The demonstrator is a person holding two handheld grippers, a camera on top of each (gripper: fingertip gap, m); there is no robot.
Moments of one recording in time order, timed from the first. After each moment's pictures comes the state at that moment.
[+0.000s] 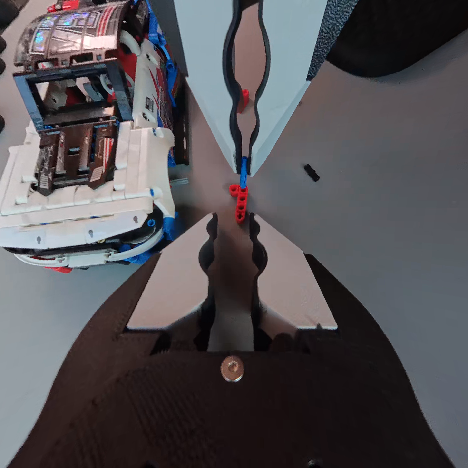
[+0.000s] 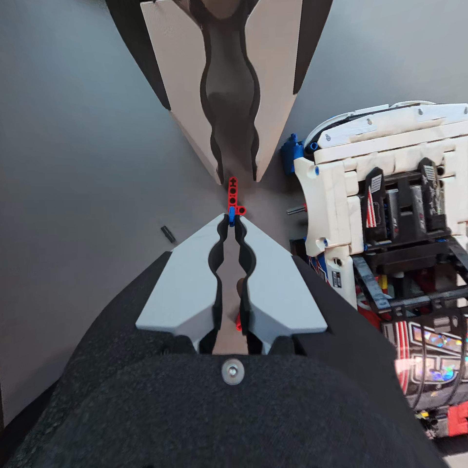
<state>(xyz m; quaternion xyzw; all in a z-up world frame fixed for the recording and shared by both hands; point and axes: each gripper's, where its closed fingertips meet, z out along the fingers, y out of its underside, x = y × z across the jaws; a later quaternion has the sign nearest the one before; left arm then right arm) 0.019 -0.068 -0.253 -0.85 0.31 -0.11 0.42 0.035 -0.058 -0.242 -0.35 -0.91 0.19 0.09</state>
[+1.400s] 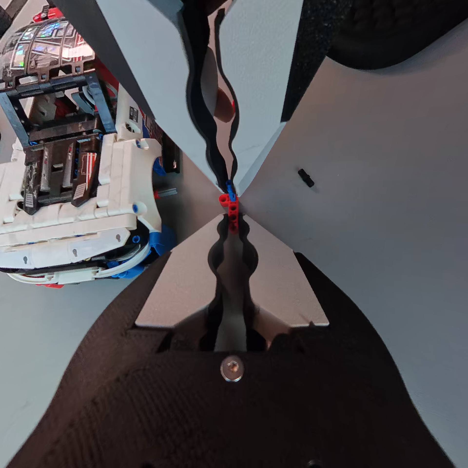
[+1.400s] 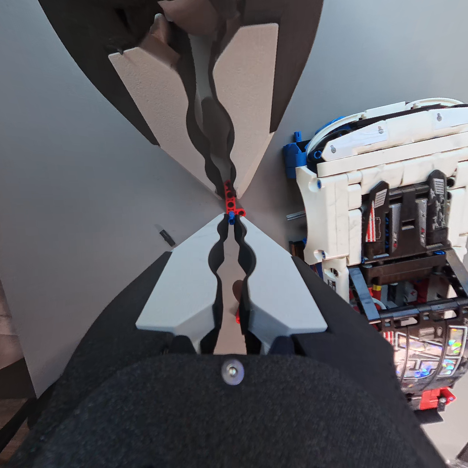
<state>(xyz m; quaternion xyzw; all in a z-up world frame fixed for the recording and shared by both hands) 0.030 -0.065 -0.256 -0.85 0.32 -0.09 0.42 0.031 -0.061 -0.247 -0.36 -0.92 0.11 0.06</state>
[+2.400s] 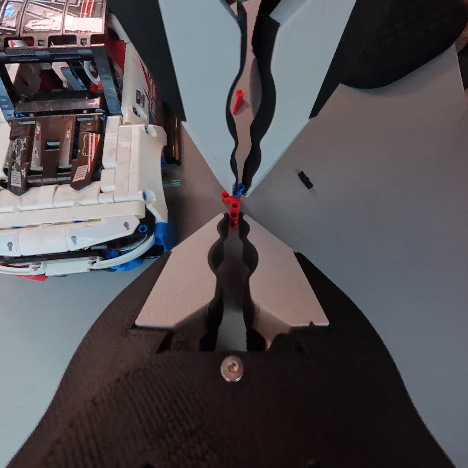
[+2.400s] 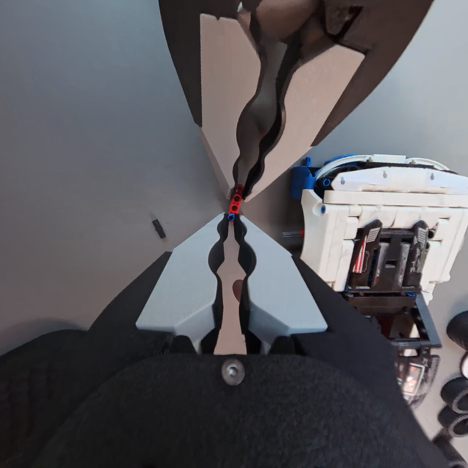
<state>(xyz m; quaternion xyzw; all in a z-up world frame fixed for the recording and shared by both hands) 0.026 -0.066 -0.256 -0.85 0.29 -0.15 0.40 0.029 -0.065 -0.248 -0.25 -0.96 0.13 0.07</state>
